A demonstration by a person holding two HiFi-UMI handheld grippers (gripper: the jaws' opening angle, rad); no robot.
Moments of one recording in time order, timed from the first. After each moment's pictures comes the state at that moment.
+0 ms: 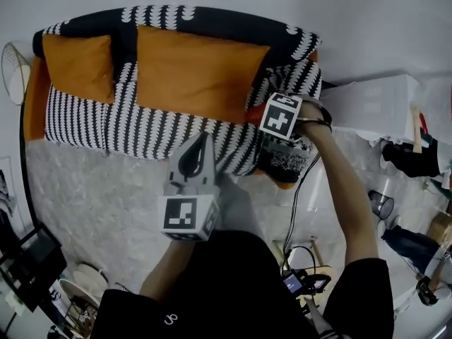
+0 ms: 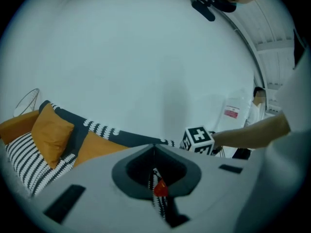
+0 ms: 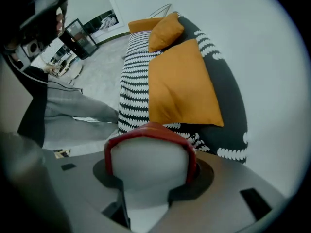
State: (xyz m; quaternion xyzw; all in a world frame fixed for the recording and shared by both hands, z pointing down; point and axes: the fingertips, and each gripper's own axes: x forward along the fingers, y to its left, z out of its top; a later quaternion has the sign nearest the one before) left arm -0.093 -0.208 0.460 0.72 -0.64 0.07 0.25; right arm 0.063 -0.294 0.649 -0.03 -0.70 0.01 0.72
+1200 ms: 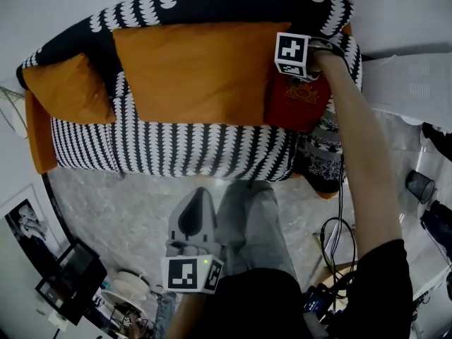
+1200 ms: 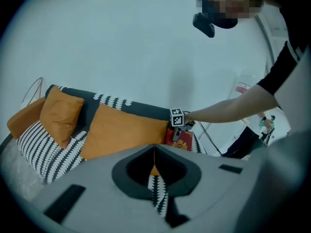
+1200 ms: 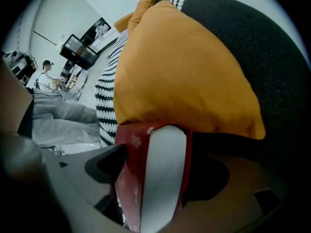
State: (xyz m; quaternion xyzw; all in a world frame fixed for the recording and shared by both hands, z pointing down) left arm -0.132 -0.175 0.597 0.68 -0.63 0.18 0.33; right arm 0.050 -0.435 0.854 -0.09 -0.69 0.11 0.71
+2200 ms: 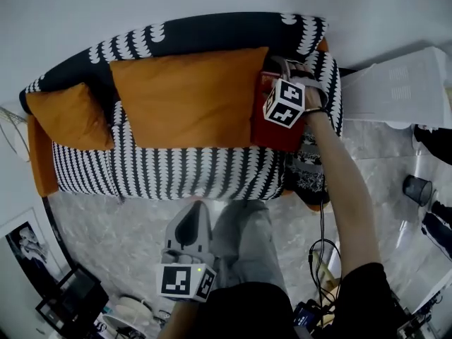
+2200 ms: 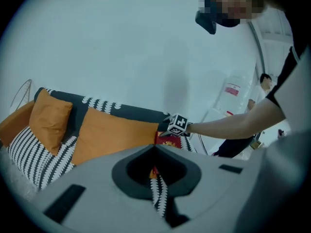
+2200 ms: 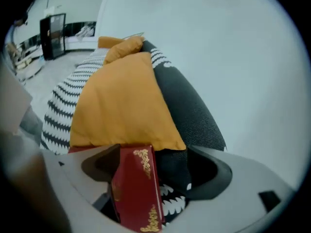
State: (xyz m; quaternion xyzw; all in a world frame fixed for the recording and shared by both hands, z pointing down) left arm -0.103 -0.168 0.574 0.72 -0.59 0.17 0.31; right arm 0.036 -0.464 0.774 0.19 -0.80 -0.14 0.56
